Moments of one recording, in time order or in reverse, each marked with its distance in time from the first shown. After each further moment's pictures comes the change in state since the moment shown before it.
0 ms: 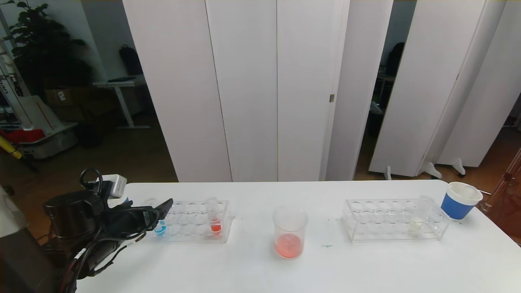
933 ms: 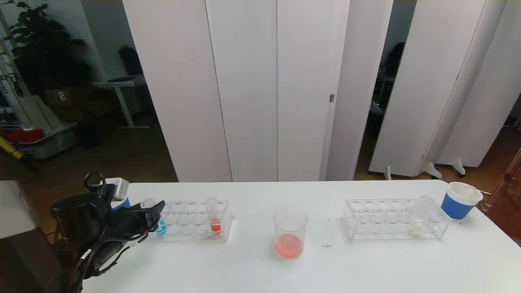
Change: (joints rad) left arm 0.013 0.069 -0.008 -0.059 -0.006 -0.001; right arm 0.000 0.000 0.000 0.000 0.000 -0.001
